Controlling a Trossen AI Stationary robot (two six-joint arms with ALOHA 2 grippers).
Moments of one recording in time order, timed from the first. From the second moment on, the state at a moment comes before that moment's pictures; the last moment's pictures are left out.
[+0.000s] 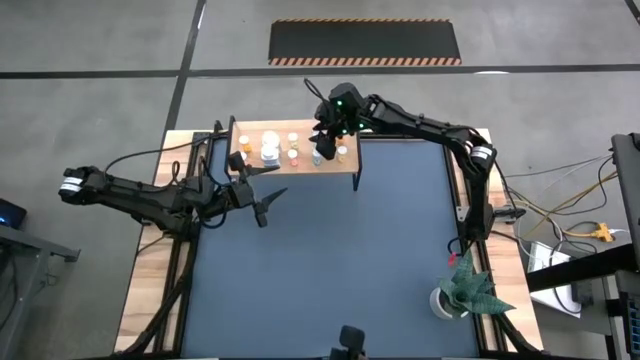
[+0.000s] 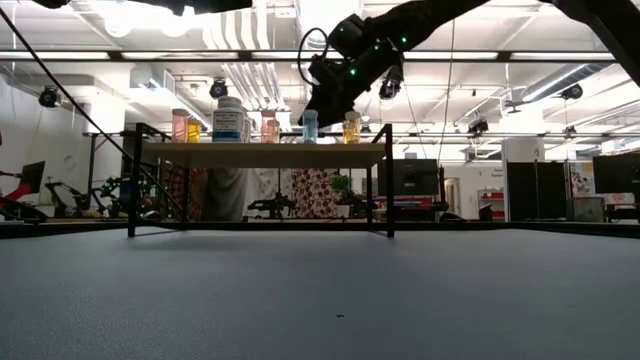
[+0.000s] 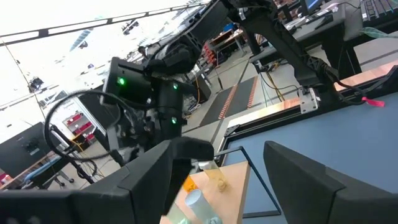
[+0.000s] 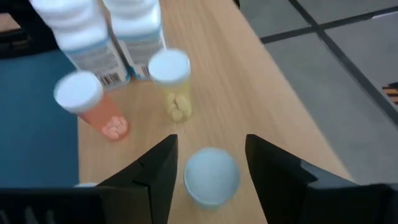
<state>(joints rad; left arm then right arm) -0.13 0.88 0.62 0.35 -0.54 0.56 -0.52 1.96 1.77 -0.47 -0.26 -0.14</state>
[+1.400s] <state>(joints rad) -0.49 0.77 0.58 -0.04 -0.46 0.23 0.14 1.08 0.77 -0.07 -0.08 -0.25</state>
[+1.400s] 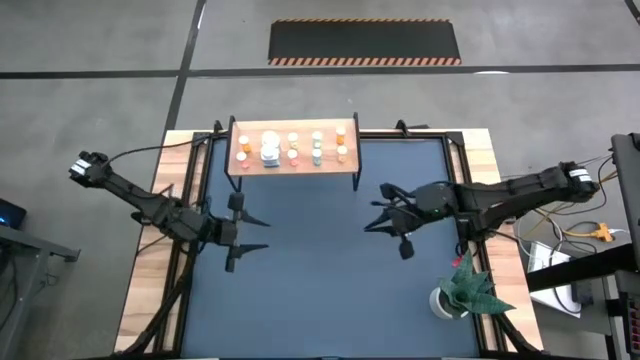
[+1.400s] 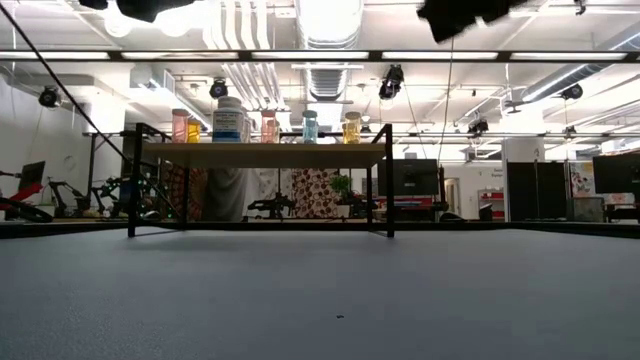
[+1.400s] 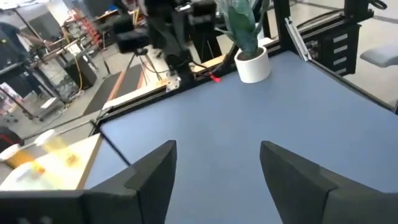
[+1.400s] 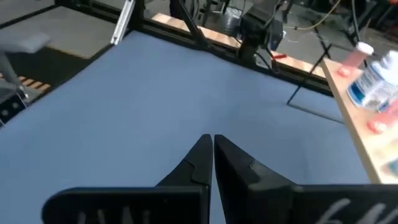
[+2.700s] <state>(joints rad) -0.45 0.02 0.11 0.04 -0.46 0.30 -0.10 0.16 0.02 0.33 -0.19 -0.21</state>
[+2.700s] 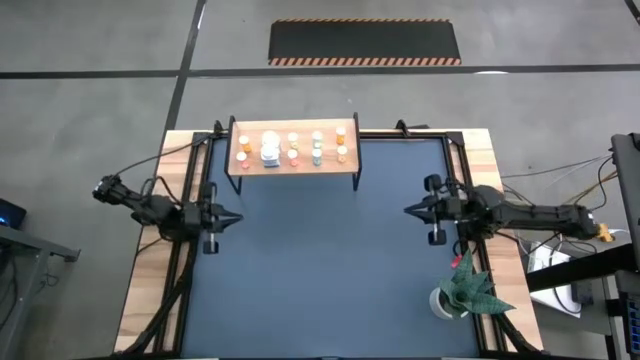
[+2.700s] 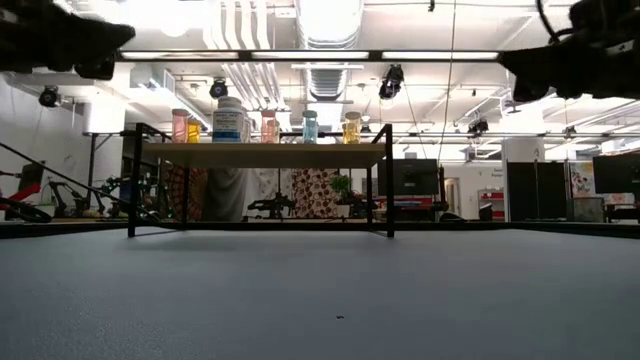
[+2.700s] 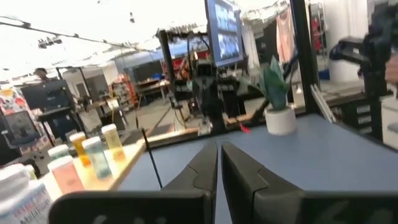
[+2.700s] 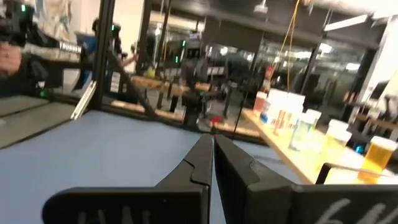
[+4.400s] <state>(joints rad) -0.45 0.10 0.01 0.07 -0.45 0.30 -0.10 0.05 0.01 0.21 -0.20 -0.25</state>
